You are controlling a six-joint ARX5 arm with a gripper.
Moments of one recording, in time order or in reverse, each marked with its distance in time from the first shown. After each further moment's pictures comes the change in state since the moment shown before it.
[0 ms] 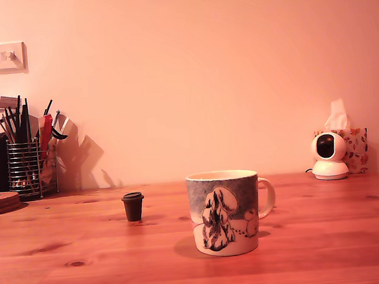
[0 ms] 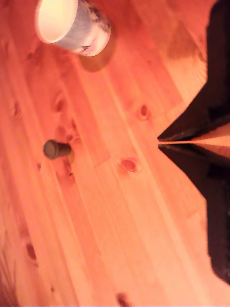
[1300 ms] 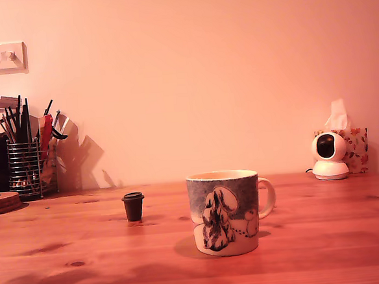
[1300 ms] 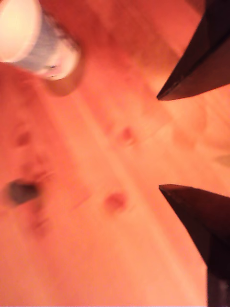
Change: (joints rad) arm 0.000 0.481 0.000 0.317 0.196 0.123
